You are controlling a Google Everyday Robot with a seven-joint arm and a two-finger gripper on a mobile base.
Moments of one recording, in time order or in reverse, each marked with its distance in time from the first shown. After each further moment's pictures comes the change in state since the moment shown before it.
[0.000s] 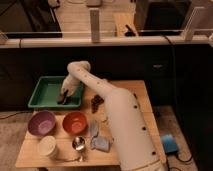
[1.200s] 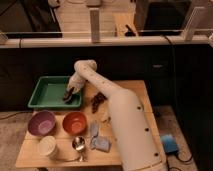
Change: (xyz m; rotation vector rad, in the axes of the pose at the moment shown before) arm 0.032 0.017 -0.013 0.015 0.042 0.080
